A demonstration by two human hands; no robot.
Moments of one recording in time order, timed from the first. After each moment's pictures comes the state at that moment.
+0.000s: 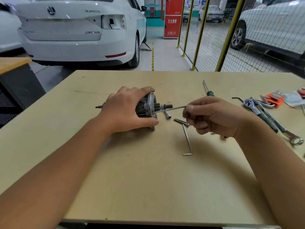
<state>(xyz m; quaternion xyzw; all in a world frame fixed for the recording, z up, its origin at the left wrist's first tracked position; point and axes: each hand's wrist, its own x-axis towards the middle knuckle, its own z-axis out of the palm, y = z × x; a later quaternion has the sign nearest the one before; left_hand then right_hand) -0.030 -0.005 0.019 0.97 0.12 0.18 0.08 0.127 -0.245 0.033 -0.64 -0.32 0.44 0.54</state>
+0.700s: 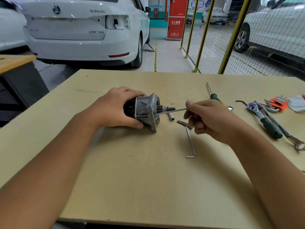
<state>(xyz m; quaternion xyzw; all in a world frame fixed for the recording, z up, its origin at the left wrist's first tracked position) -0.043 0.041 0.022 0.97 0.10 0.13 0.16 0.119 -0.226 0.018 -0.70 -0.26 0.31 0.59</state>
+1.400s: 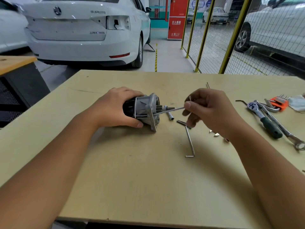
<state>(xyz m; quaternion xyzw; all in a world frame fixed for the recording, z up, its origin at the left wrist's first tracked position) -0.040 0.045 0.017 0.97 0.08 0.15 0.18 0.111 -0.228 0.029 -0.70 -0.41 0.12 0.57</state>
